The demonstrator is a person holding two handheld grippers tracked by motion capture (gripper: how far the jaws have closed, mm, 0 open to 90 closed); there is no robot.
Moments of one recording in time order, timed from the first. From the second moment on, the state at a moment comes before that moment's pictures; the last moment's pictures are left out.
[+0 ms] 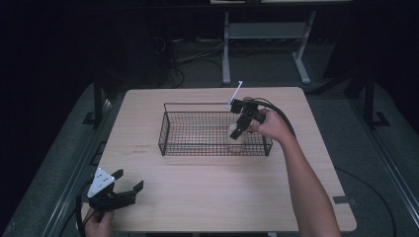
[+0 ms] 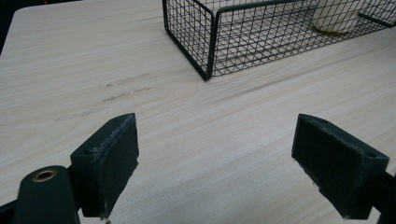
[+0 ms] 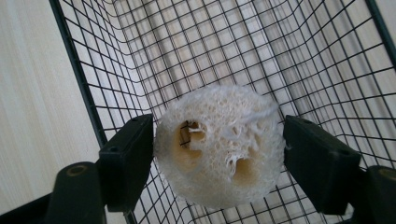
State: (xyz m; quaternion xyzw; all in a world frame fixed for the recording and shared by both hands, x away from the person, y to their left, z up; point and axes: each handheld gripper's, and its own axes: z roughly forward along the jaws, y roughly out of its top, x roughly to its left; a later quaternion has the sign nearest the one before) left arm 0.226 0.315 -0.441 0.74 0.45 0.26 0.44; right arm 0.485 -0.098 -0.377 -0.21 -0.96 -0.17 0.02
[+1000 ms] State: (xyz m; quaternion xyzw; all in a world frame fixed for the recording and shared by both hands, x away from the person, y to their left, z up) left arm 0.223 0.316 -0.441 0.74 0.45 0.26 0.43; right arm 0.465 -0.107 -0.346 -0.19 -0.96 -0.20 -0.01
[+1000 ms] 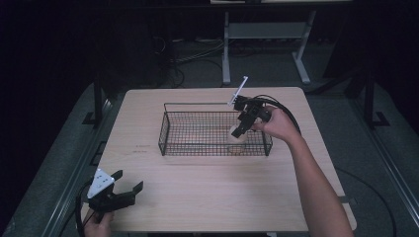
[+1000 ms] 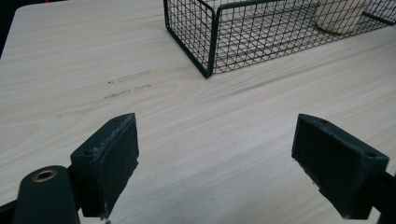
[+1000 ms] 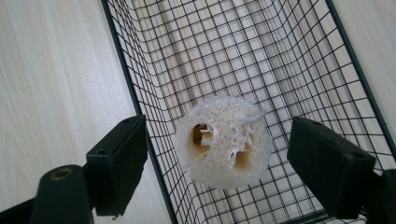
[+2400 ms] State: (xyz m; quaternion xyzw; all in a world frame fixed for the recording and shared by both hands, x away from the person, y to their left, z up) left arm 0.223 0.316 -0.440 0.74 0.45 0.26 0.43; right arm 0.432 -0.110 -0.329 -0.16 -0.97 -0.20 -0.01
